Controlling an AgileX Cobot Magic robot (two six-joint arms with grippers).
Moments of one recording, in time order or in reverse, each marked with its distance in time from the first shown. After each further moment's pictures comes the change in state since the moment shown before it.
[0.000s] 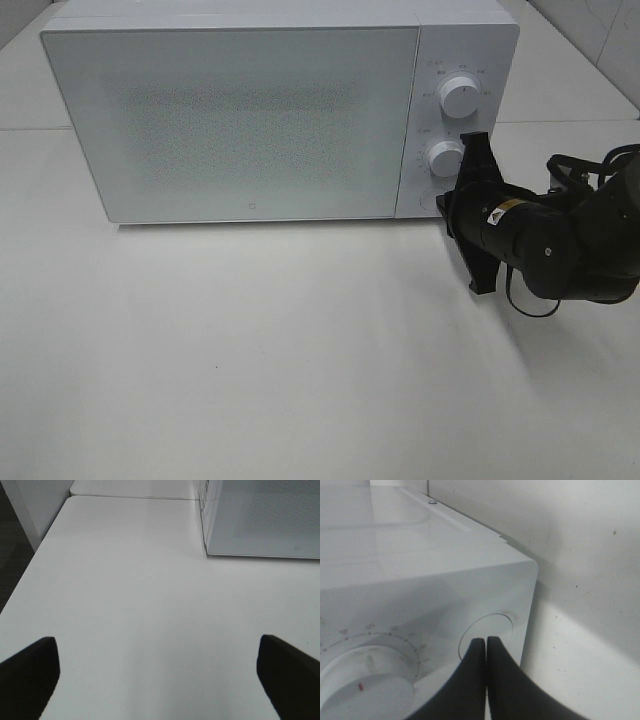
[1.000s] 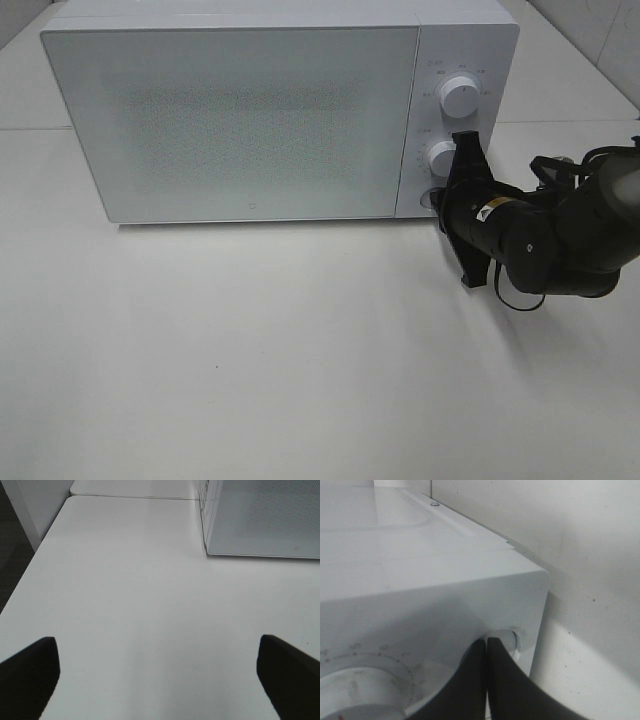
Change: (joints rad) left arm 0.000 0.000 0.000 0.000 0.000 0.000; right arm -0.009 0.062 -0.064 0.025 -0.030 -0.029
